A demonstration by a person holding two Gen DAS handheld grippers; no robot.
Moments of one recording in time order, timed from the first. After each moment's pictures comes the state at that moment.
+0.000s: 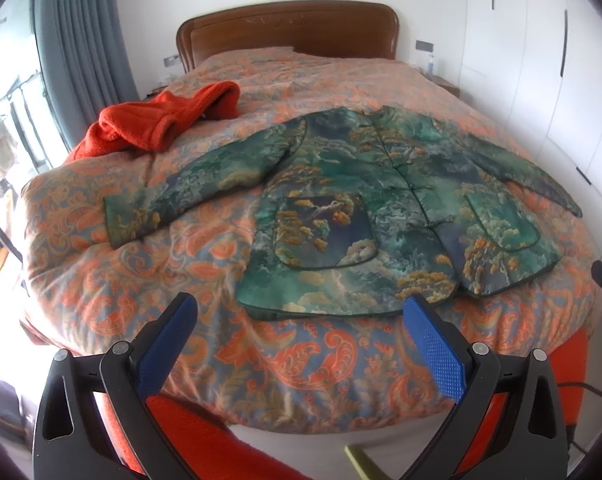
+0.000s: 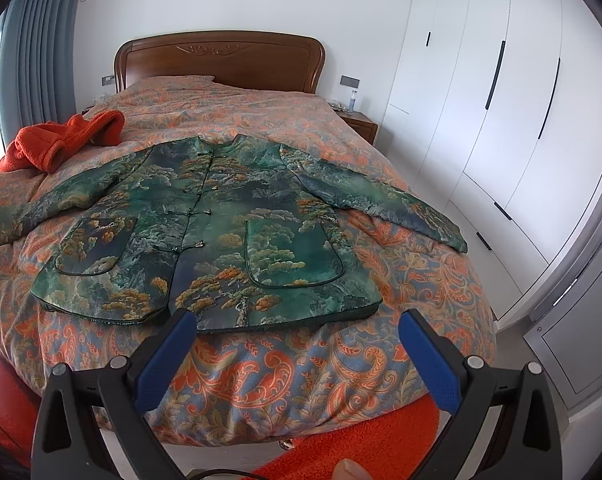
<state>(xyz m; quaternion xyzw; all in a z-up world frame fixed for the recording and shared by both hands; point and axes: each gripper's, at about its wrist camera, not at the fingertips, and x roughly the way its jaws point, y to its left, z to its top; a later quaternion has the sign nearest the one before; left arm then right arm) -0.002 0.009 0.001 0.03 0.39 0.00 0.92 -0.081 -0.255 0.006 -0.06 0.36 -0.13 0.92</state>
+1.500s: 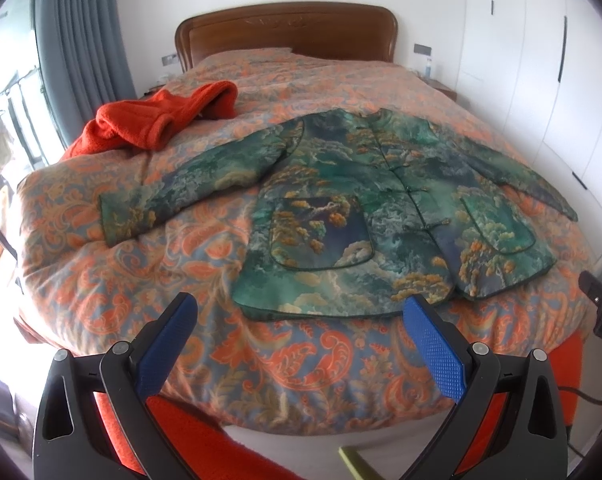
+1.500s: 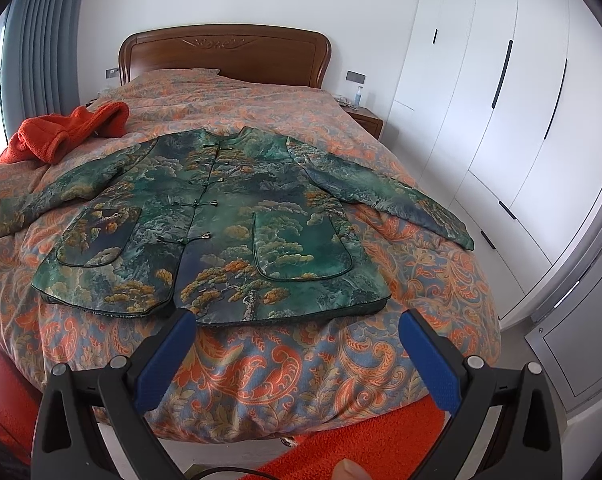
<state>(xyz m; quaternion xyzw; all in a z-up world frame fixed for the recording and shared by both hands) -0.004 0.010 -0.004 0.02 0.39 -0.01 0.92 -0.078 -0.249 -0.001 -0.06 0.37 -0.12 0.92</state>
